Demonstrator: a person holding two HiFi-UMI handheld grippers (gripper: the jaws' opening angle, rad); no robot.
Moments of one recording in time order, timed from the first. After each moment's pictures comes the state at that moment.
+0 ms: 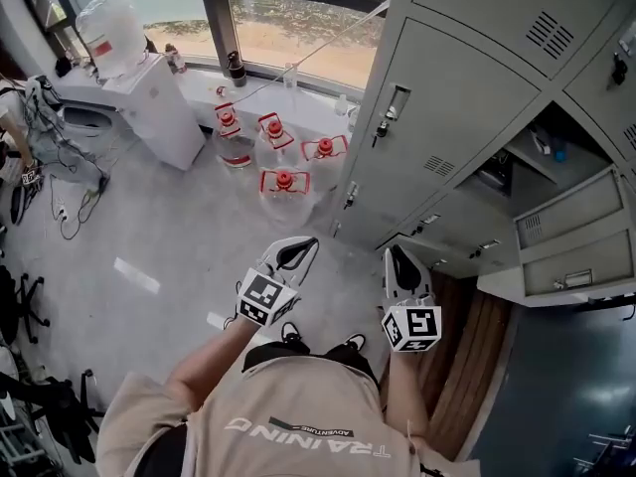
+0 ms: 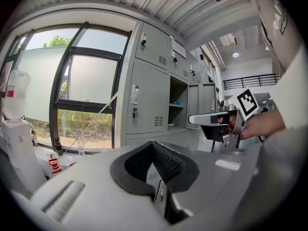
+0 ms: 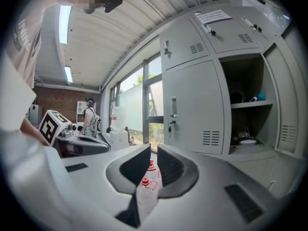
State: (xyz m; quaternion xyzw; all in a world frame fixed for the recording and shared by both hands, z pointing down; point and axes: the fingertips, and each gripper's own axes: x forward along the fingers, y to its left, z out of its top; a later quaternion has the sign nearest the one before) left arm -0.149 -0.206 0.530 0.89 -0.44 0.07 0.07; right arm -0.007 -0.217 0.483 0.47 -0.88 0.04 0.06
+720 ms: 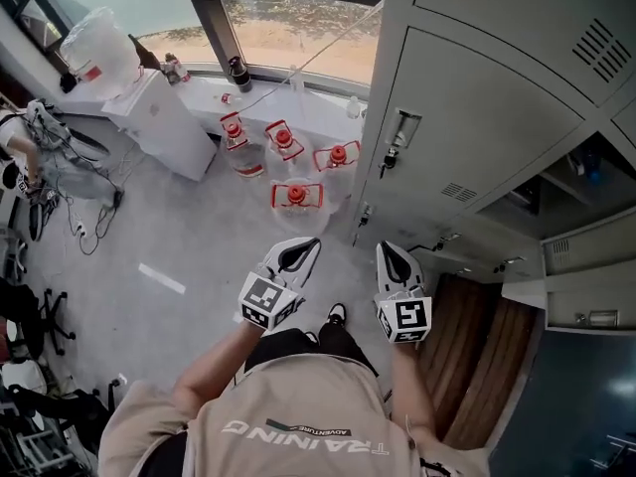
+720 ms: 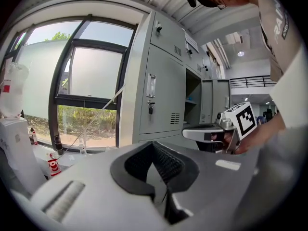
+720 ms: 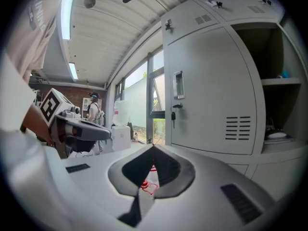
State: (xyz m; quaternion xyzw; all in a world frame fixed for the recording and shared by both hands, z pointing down) left arm -0.170 -0.305 0.551 0.88 -0.45 0.09 0.09; right arm -0.051 -0.324 0.545 0.43 -0.90 0.03 0.09
